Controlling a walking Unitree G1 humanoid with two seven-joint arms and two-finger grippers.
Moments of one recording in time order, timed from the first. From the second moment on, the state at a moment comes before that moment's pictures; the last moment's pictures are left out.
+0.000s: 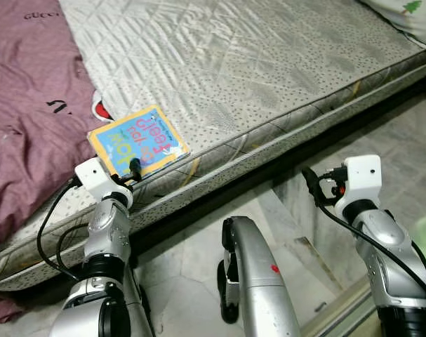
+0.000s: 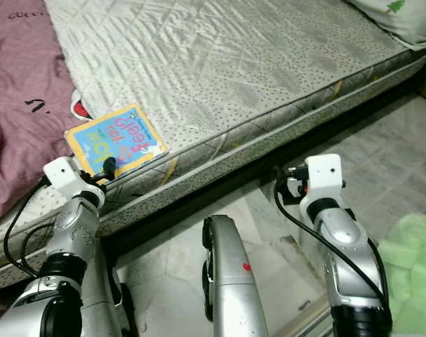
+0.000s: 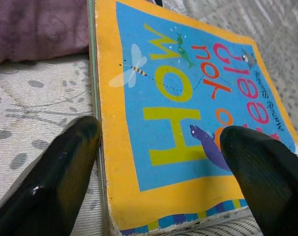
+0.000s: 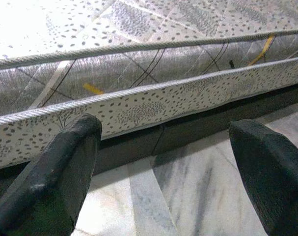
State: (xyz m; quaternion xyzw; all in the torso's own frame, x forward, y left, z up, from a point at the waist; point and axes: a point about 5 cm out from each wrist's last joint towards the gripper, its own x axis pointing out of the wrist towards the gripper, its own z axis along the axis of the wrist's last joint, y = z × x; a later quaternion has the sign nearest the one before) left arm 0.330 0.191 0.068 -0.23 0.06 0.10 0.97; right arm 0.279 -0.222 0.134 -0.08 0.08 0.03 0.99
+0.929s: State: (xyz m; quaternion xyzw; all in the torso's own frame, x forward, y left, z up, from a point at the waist) left arm 0.343 0.212 0.064 -0.29 0.11 0.08 0.95; right arm 0.294 -0.208 0.146 -0.08 0.06 0.05 0.99
